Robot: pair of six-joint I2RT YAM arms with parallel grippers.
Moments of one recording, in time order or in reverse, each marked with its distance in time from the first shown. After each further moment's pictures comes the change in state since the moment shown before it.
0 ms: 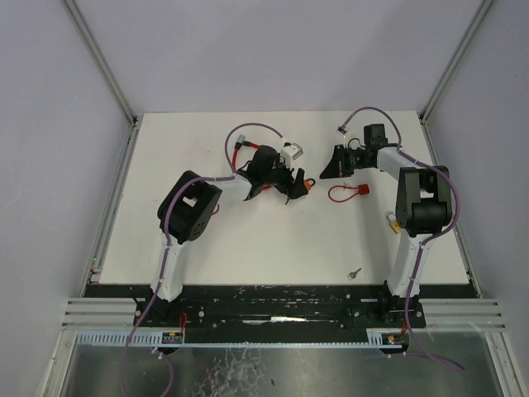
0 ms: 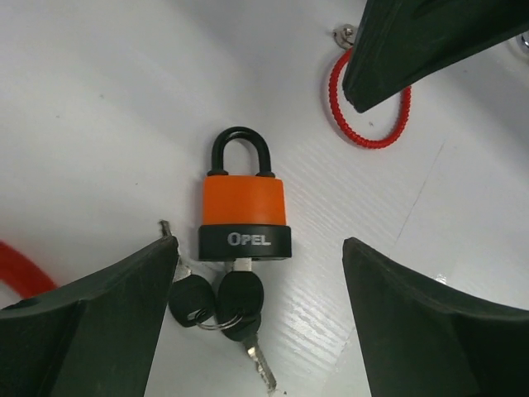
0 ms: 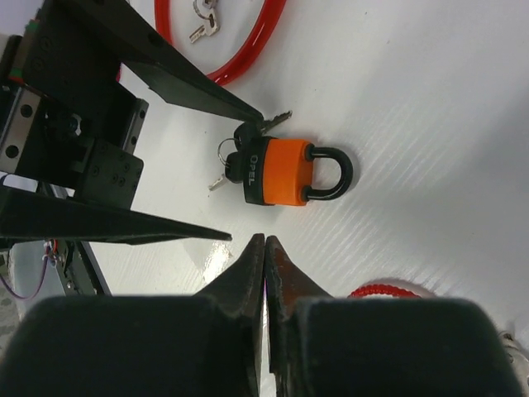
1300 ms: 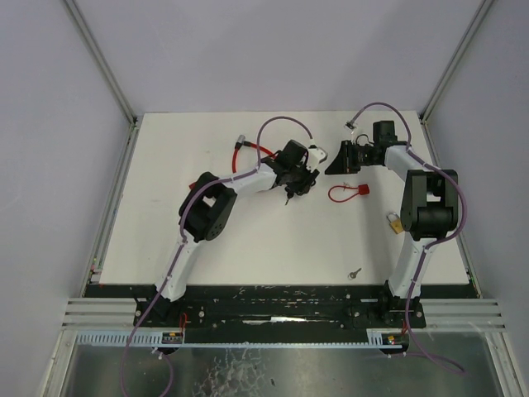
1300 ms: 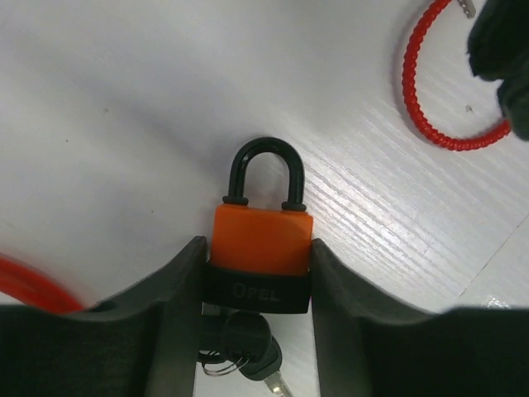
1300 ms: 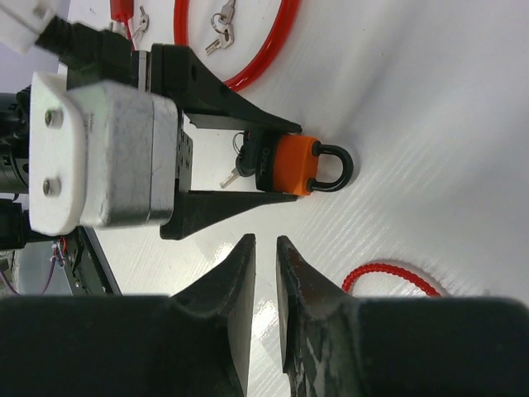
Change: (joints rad) left arm -0.101 0.150 0.422 -0.580 -0.323 0.244; right arm -0.050 -0.049 0.009 -0.043 -0.033 -0.024
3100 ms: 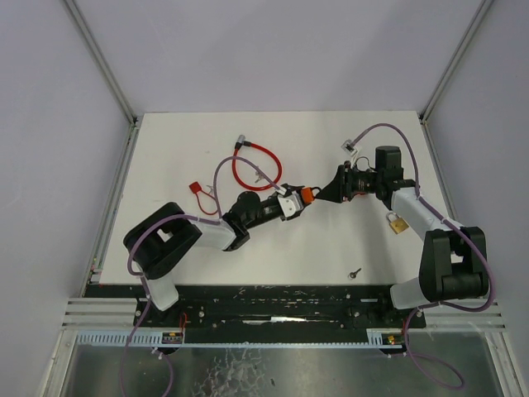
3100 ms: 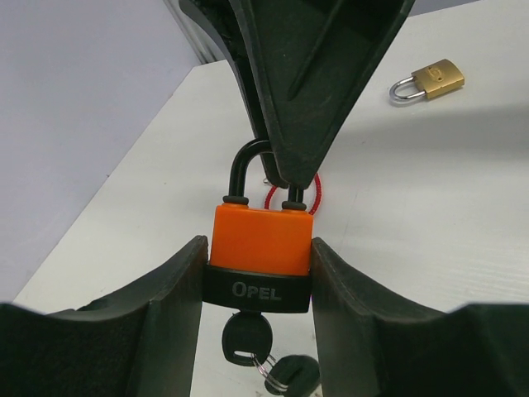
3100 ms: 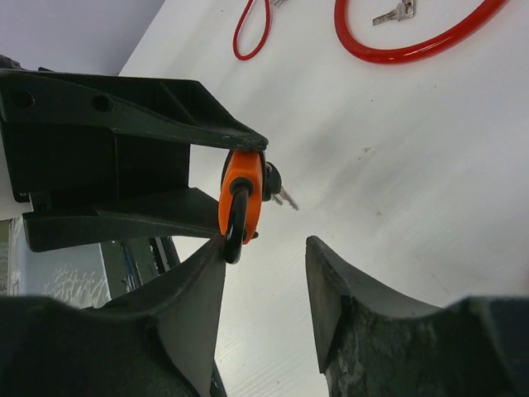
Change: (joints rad) left arm -0.139 -0.561 -1.080 1.379 0.125 0.267; right arm 0.096 -0.540 -0.531 0.296 -0.105 0.099
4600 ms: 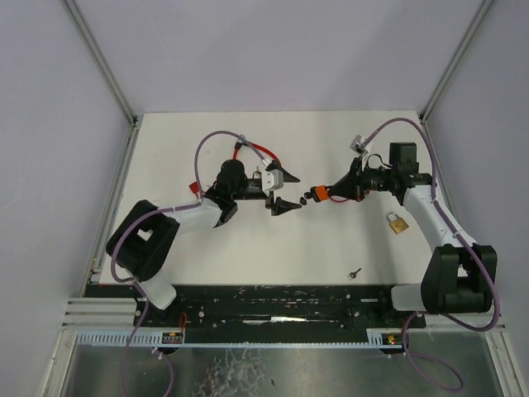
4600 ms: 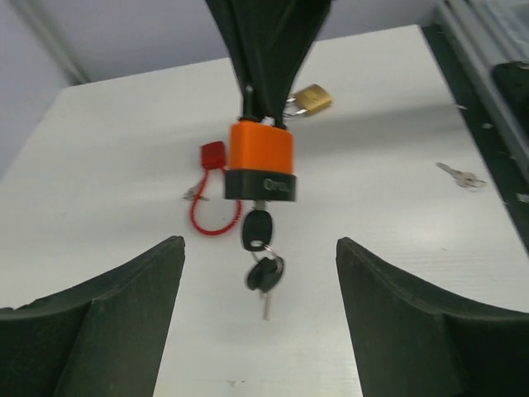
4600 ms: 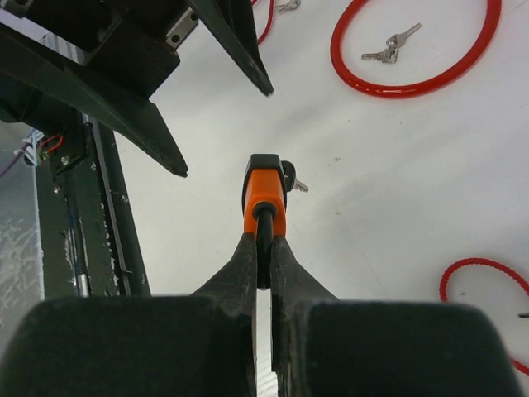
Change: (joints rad) left arm 0.215 -0.097 0.132 -0.279 0.550 -0.162; right arm -0.073 -0.080 0.097 -0.282 -0.061 -0.400
